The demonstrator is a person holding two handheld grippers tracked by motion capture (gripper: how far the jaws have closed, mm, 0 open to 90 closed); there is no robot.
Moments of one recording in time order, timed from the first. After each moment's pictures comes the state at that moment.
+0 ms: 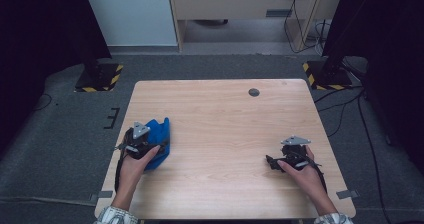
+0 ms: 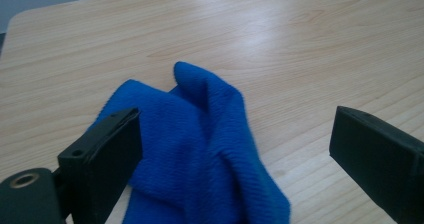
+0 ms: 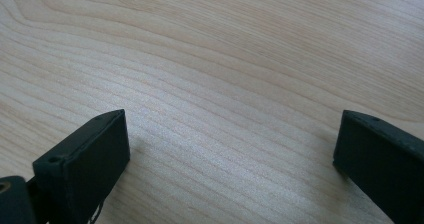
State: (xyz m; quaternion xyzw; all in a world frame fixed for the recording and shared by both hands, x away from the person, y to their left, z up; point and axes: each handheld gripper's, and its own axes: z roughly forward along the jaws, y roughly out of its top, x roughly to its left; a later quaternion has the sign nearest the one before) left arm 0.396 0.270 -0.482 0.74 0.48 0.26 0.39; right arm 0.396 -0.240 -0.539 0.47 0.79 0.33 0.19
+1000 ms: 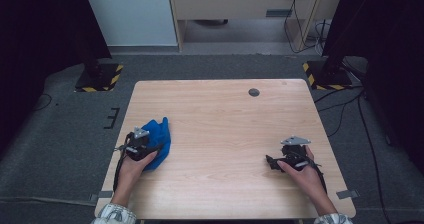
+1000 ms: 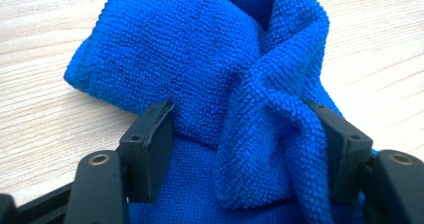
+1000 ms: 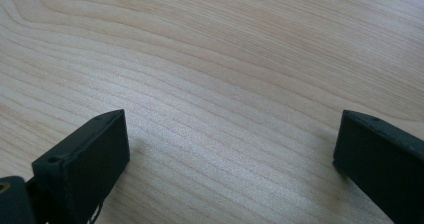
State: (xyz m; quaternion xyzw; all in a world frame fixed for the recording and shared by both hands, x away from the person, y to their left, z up) left arm 0.412 0.287 -0.530 0.76 0.52 0.21 0.33; right arm 0.395 -0.239 -0.539 0.48 0.79 0.33 0.19
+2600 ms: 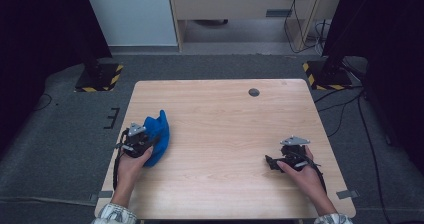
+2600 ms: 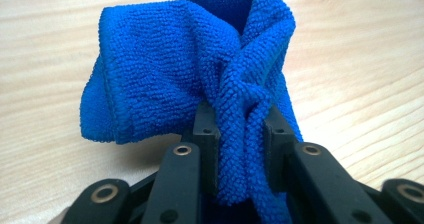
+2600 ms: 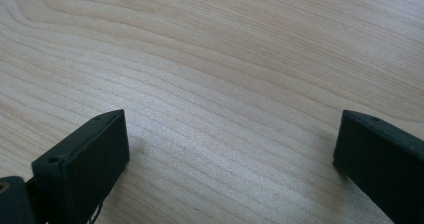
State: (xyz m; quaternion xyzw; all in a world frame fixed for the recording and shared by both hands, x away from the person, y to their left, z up) left arm 0.402 0.282 -0.491 0.74 0.51 0.21 0.40; right arm 0.395 -0.238 -0.539 0.48 0.79 0.33 0.19
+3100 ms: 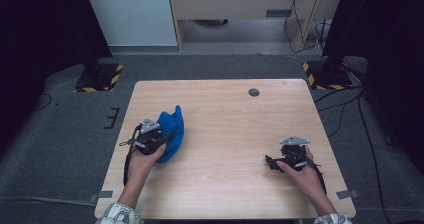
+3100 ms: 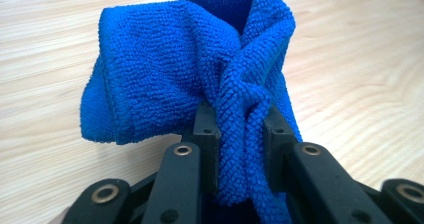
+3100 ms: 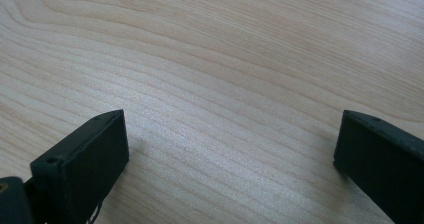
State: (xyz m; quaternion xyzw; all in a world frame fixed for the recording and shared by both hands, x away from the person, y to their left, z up) left arm 0.405 0.229 -0.472 0.77 0.45 0.20 0.41; right arm 0.395 -0.237 -0.539 0.48 0.79 0.33 0.19
